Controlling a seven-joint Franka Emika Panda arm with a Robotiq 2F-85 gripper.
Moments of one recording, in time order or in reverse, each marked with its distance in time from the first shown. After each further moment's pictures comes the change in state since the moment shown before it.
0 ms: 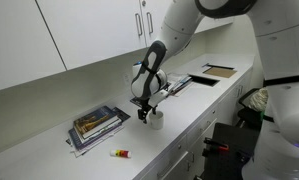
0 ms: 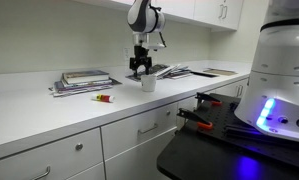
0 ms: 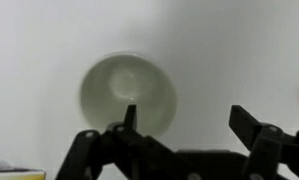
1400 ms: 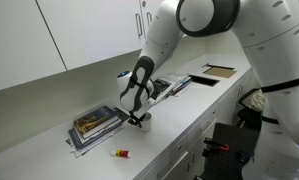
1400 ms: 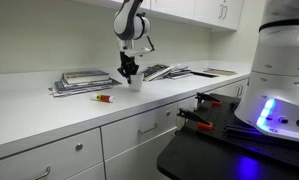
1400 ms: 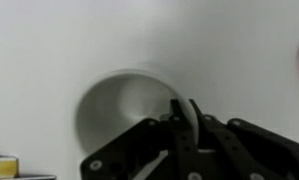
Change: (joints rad) arm 0.144 0.146 -0.027 0.165 -0.115 -0.017 0.288
